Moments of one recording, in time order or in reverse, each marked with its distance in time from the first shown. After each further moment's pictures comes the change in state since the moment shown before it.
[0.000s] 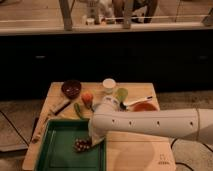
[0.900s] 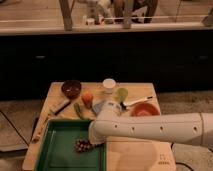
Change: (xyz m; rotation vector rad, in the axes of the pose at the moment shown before) arm -0.003 0.012 0.007 0.031 -0.037 0.044
